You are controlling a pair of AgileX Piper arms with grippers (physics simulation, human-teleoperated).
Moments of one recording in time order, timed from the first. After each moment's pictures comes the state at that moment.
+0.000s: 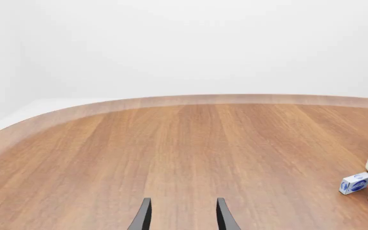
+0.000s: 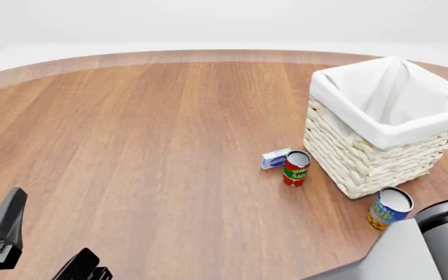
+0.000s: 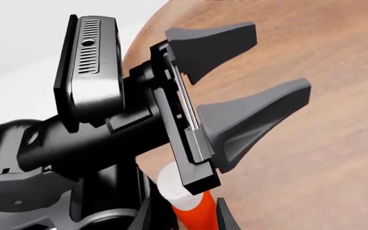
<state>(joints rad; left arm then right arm) 0.00 0.01 -0.01 0.00 0.00 1.44 2.04 -1.16 -0.42 0.27</state>
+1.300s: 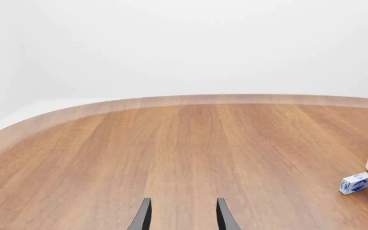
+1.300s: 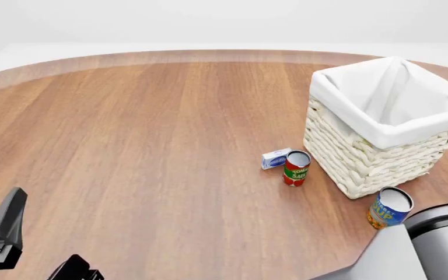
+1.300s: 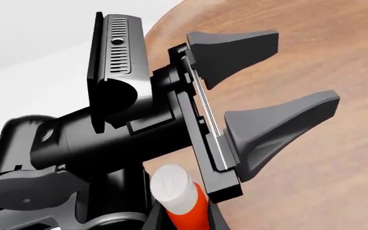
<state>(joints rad) 0.00 0.01 -0.01 0.00 0.00 1.45 2.06 -1.18 -0.43 0.23</state>
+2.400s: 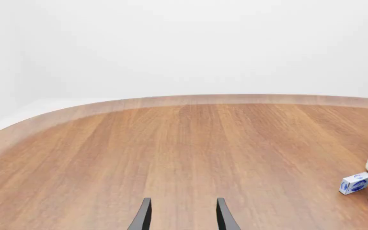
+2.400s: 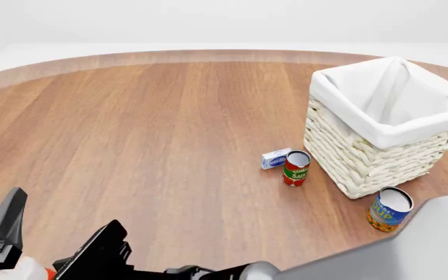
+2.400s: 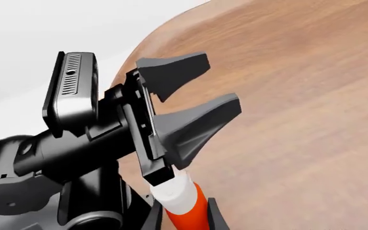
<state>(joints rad) 0.00 0.01 -0.01 0.00 0.00 1.37 1.97 -1.07 -0.52 0.27</state>
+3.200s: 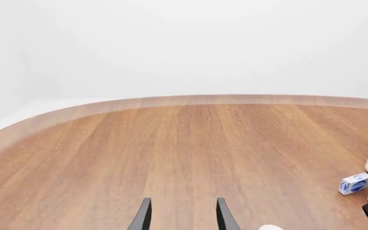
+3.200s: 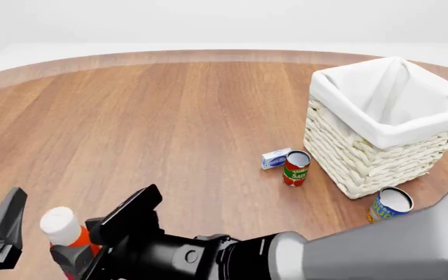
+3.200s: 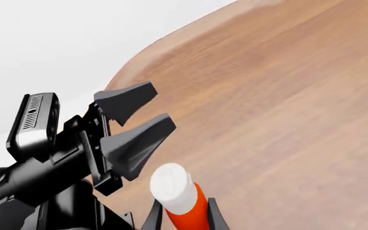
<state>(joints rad) 0.00 0.01 -0.01 0.00 0.00 1.26 1.89 -0.99 -0.58 0.33</state>
